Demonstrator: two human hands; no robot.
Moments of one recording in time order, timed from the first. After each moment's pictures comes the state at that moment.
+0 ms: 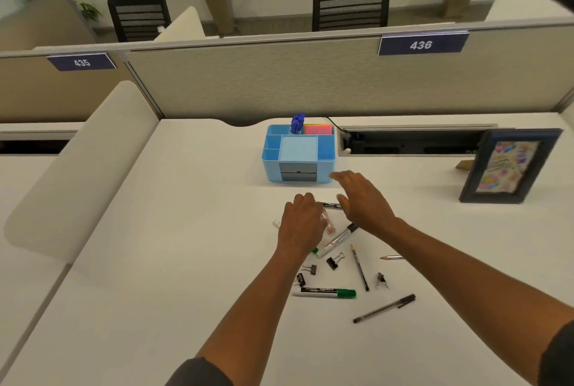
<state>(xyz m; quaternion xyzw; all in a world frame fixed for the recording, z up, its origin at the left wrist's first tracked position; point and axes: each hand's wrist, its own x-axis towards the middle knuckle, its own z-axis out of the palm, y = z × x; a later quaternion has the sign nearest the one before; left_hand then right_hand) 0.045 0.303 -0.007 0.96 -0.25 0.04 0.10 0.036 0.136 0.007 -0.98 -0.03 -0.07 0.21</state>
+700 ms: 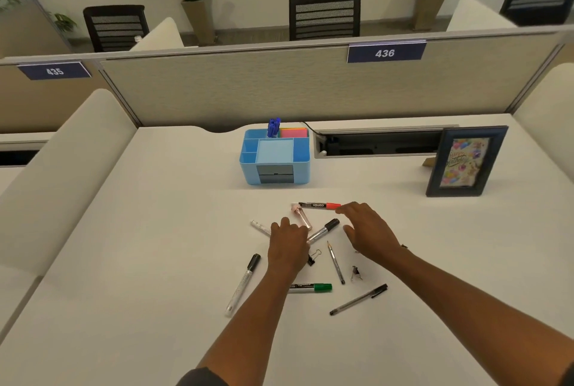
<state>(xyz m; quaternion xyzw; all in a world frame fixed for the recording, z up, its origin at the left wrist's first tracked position) 0.003 0.291 -0.035 0.97 -0.26 -0.01 -0.01 -0.043 0.092 -0.025 -0.98 -0.01 -0.06 0.18</state>
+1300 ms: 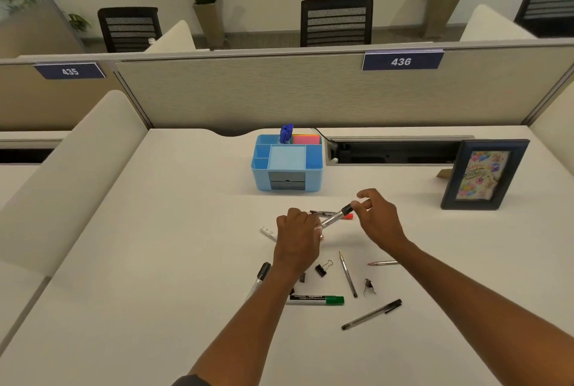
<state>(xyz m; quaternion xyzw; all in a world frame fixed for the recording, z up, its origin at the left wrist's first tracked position) 0.023 0.297 -0.018 0.95 -0.26 0.10 0.16 0.003 0.101 -0.002 -0.90 0.18 -0.10 0.39</state>
